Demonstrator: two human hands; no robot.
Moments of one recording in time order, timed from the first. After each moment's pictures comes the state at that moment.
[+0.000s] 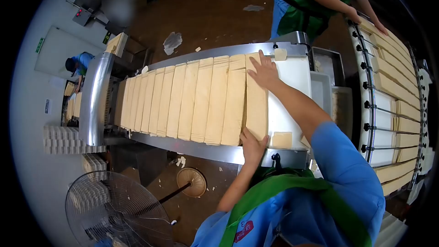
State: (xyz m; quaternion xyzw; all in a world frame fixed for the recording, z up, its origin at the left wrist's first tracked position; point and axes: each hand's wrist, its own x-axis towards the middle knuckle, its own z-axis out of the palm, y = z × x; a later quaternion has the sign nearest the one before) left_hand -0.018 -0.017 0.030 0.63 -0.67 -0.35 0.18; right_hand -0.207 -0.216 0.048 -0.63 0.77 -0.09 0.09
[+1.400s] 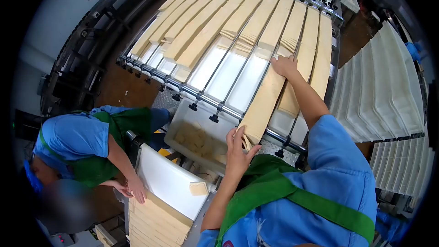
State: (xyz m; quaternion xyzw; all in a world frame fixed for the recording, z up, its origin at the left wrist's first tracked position) left_hand -0.331 0.173 0.146 -0.03 -0.87 -0.49 0.04; right_hand -0.624 0.409 0.112 0.08 0.99 -0.08 0.11
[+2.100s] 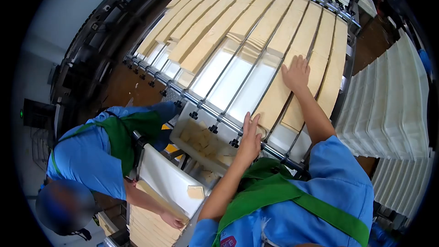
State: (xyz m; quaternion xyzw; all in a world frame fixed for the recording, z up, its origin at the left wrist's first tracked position) left_hand -0.410 0.220 0.127 -0.04 -0.83 -0.55 -0.06; right_hand -0.629 0.423 0.079 0.10 0.98 -0.09 -0.14
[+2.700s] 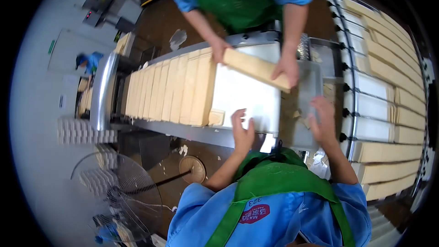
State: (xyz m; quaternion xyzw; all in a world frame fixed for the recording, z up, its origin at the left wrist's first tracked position) left_hand -0.116 0.053 0.093 0.49 -0.69 -0.37 0.39; right_hand -0.374 0.147 0.154 -0.62 0.68 -0.39 0.05
